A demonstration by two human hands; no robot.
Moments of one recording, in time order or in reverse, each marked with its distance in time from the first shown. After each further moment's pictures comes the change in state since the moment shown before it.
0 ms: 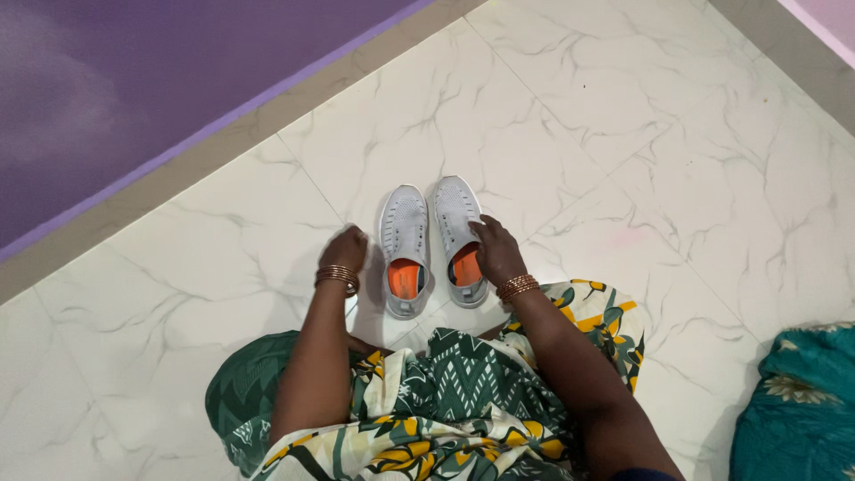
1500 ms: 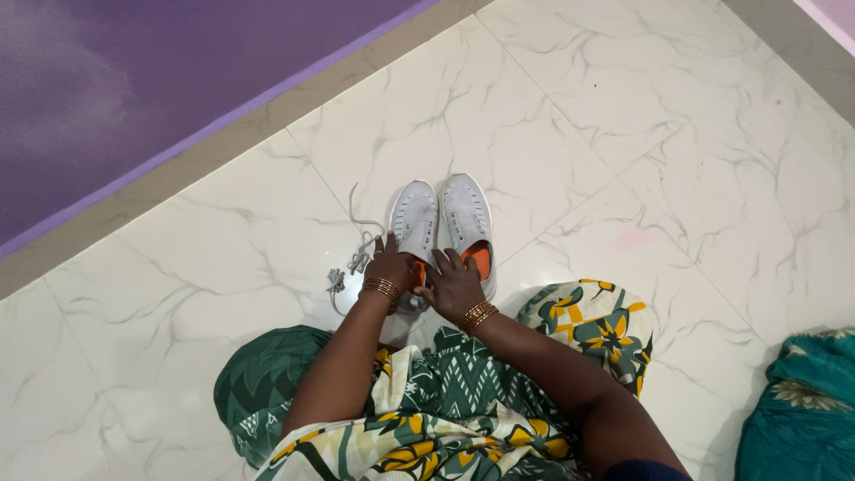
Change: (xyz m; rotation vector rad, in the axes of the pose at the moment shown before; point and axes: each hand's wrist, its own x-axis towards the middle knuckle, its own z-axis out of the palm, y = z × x) left_hand -0.030 0.036 0.056 0.313 -0.194 0.262; right_hand -0.039 -0.080 0.063 -0.350 -0.145 -0.254
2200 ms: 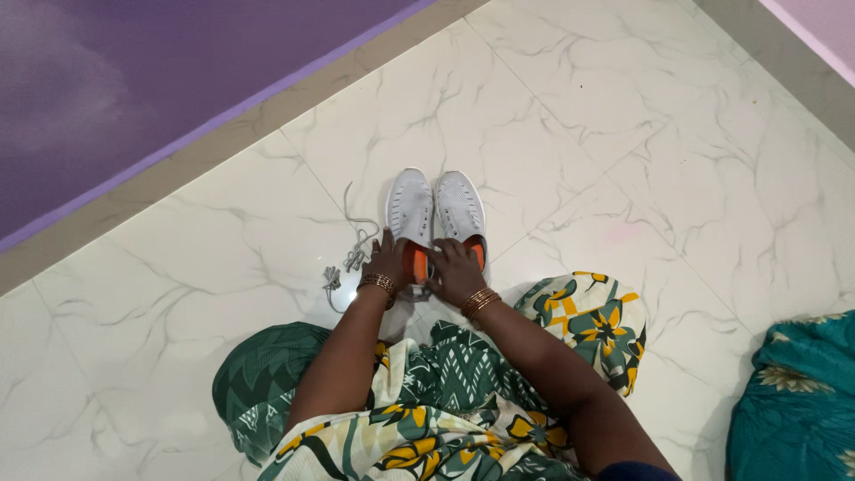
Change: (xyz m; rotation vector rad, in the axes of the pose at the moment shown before) left_hand -0.023 0.015 -0.021 -0.169 -0.046 -0.084; right_hand 0.005 0.022 0.007 0.120 0.040 0.069
